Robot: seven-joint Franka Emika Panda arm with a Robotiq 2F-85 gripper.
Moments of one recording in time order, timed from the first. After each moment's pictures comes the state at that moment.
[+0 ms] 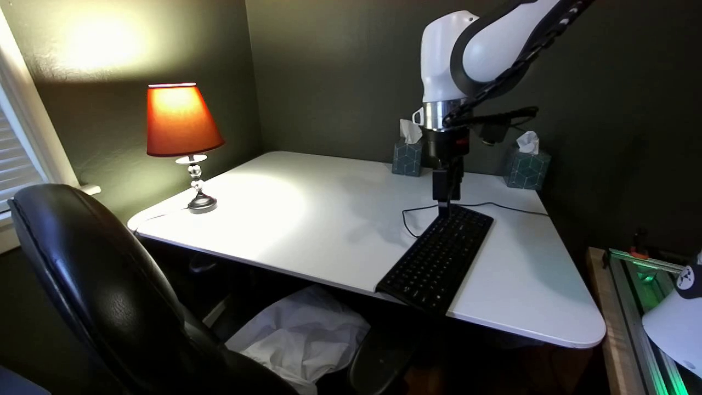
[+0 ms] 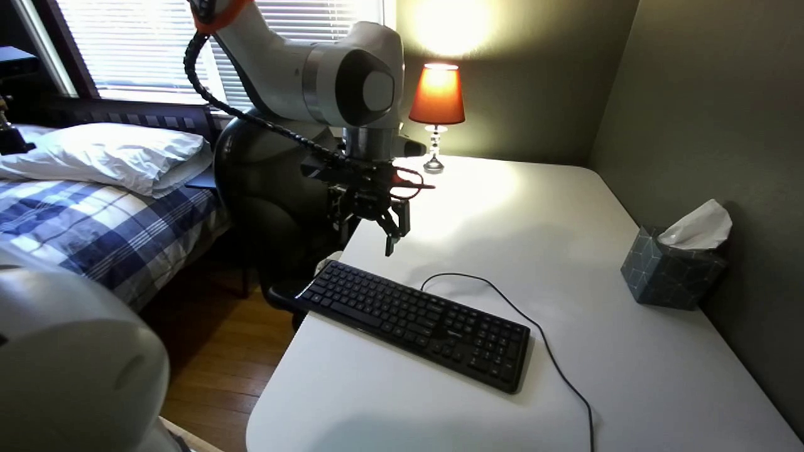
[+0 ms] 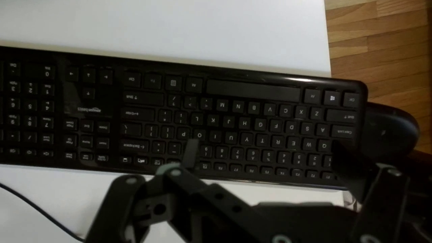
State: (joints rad) arm -0.01 -0.07 -0.03 -2.54 -0.01 2.32 -0.08
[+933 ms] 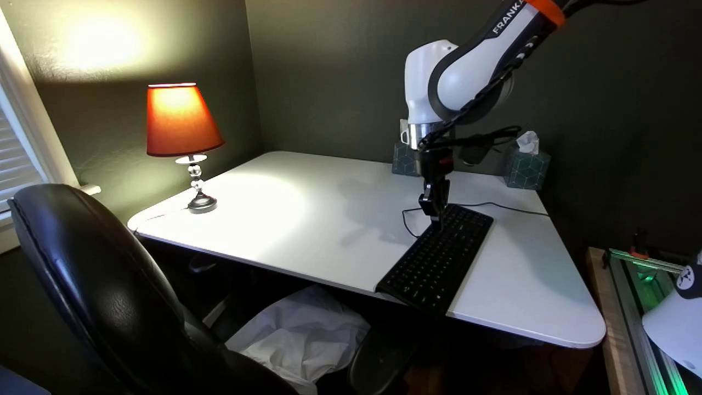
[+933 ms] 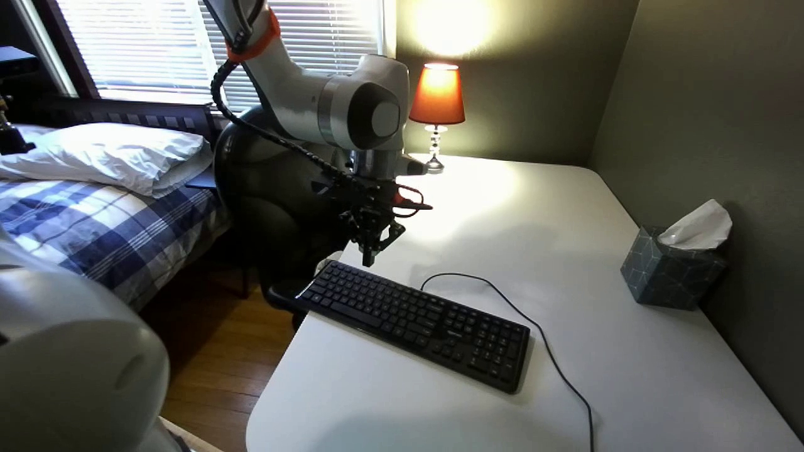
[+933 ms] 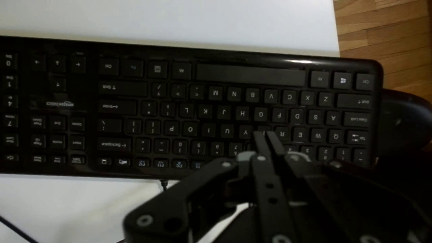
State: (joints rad) arm -0.01 0.08 -0.02 -2.47 0.02 2.38 -0.06
